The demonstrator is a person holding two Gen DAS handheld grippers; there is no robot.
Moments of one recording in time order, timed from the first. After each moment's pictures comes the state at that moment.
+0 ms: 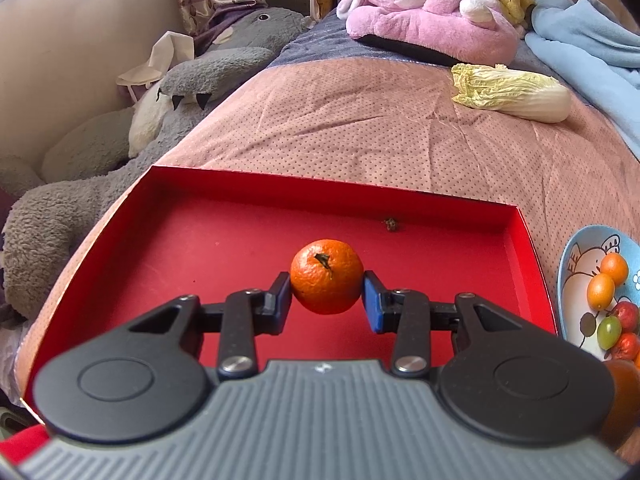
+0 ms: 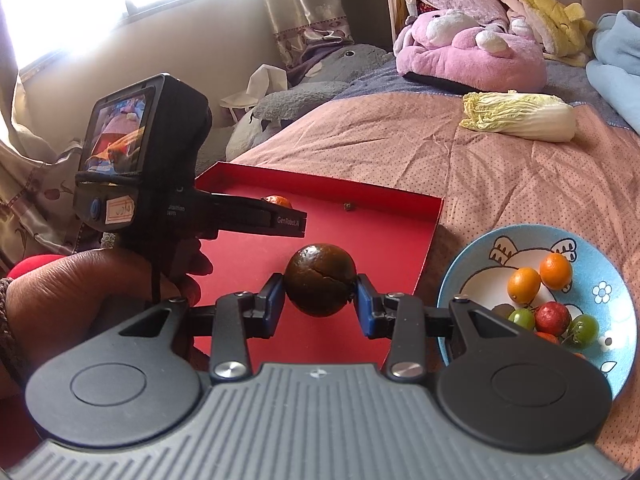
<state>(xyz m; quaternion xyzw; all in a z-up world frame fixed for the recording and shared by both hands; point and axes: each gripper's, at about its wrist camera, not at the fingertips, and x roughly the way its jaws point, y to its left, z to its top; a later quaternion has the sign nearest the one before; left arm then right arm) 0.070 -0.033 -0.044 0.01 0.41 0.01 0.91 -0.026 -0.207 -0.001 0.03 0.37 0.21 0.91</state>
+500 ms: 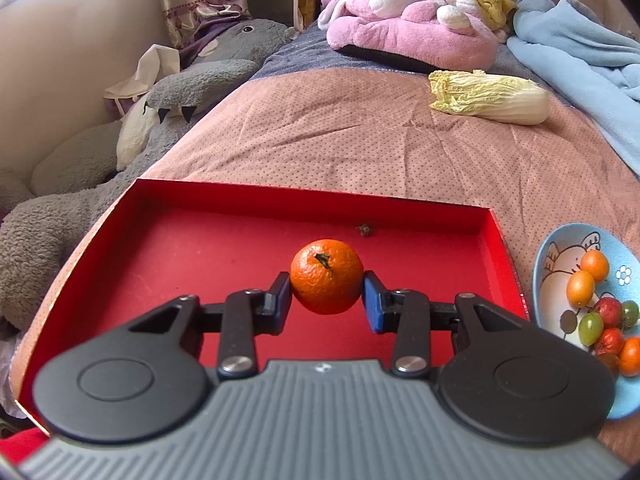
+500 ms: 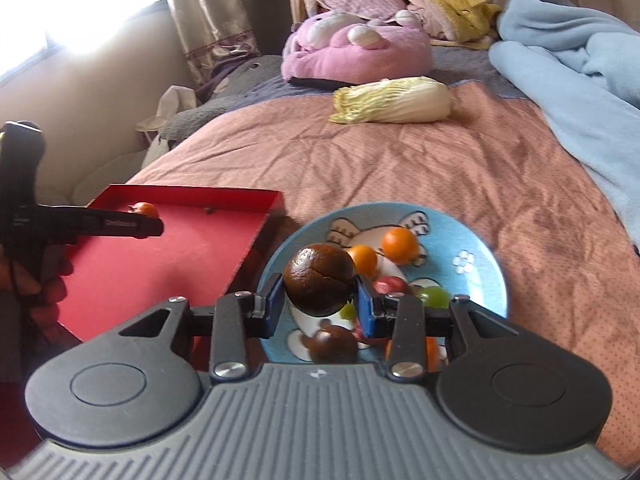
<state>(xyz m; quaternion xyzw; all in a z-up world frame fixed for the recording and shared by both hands) 0.060 -0.046 -0.037 0.01 0.39 -0.01 0.92 -0.029 -0.321 -0.015 0.05 0.36 0.08 0.93</state>
